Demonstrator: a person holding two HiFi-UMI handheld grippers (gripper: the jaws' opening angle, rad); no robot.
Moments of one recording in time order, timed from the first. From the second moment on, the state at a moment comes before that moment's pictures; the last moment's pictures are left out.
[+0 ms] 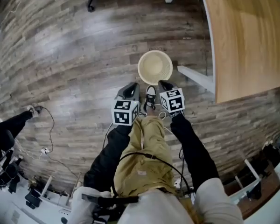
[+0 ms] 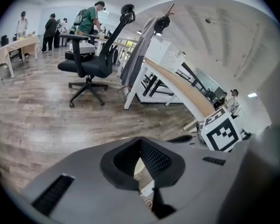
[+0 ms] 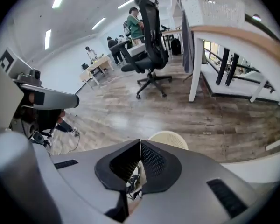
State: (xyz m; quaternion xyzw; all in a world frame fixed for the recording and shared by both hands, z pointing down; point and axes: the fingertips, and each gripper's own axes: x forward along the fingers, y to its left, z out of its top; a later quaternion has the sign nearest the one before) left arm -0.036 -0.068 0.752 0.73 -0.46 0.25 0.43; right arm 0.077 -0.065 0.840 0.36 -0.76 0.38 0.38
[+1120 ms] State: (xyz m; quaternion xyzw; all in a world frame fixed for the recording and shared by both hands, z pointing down) left arm 0.043 -0.138 0.346 0.87 -0.45 0.07 0.20; right arm 0.094 -0.121 0.339 0.49 -0.86 0.12 0.11
